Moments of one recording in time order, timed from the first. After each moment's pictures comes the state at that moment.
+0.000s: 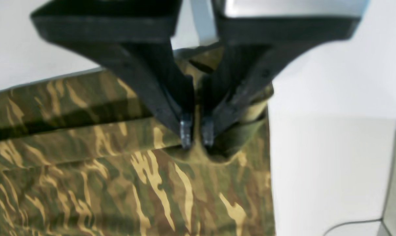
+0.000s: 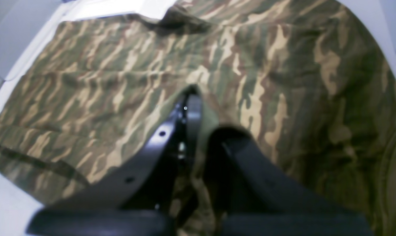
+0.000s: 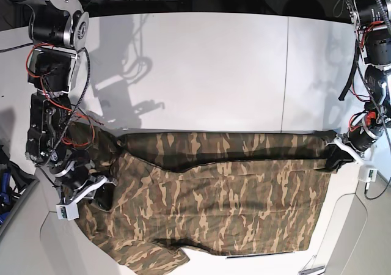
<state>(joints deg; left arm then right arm) -14.1 -30.4 -13.0 56.5 -30.0 -36.1 23.9 25.6 7.3 13.0 59.7 17.6 32.0 -30.7</state>
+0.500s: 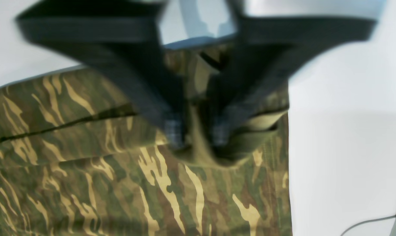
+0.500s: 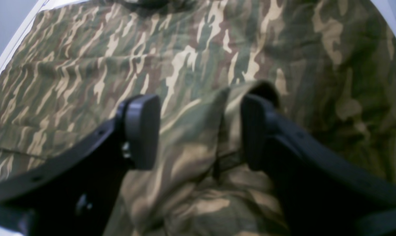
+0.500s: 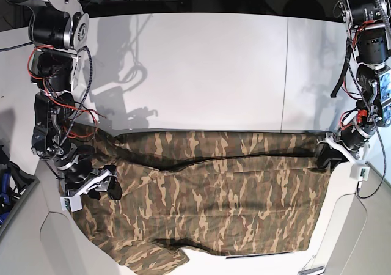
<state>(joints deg) -14.0 -28.4 -13.0 56.4 -27.2 -36.1 21.4 25.8 7.1 13.0 53.9 15.0 31.9 -26.4</state>
